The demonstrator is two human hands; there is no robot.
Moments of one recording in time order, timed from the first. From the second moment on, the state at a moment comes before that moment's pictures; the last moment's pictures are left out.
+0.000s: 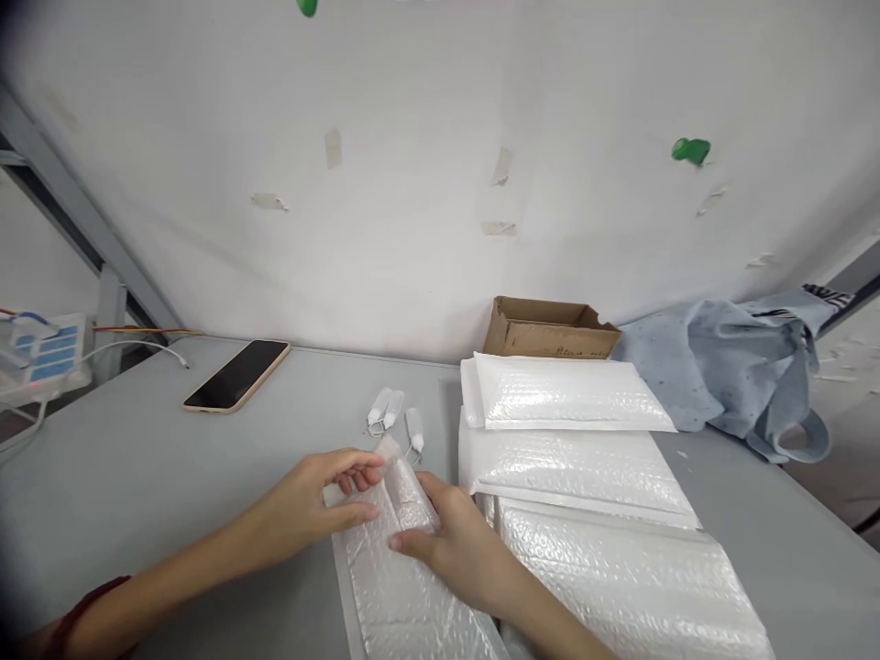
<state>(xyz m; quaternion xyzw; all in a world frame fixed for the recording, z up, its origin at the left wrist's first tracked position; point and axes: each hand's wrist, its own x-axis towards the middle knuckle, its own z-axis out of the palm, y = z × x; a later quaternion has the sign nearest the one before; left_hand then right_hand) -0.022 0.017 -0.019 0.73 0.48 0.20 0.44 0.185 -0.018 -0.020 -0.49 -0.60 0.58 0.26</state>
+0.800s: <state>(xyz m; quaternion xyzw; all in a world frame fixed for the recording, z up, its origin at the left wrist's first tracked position) -0.016 0.009 -0.010 0.62 0.47 0.18 0.61 0.167 -0.051 -0.051 -0.51 -0.85 0.03 0.14</state>
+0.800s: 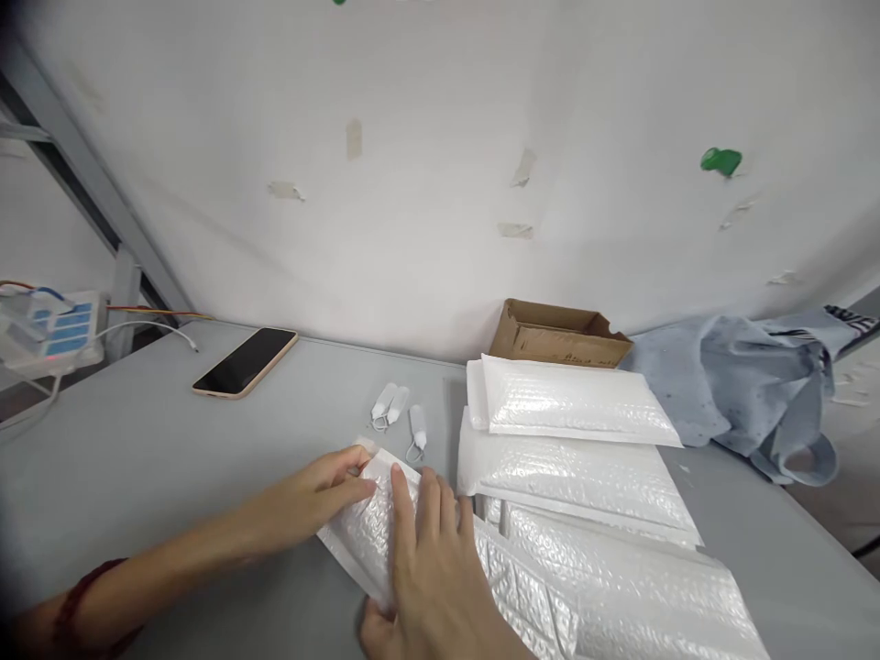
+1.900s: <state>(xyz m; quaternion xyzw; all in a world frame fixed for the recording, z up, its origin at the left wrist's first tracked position) -0.062 0.081 -0.027 0.77 0.52 0.27 0.25 0.170 -0.045 -0.036 -0.56 -0.79 0.14 0.19</state>
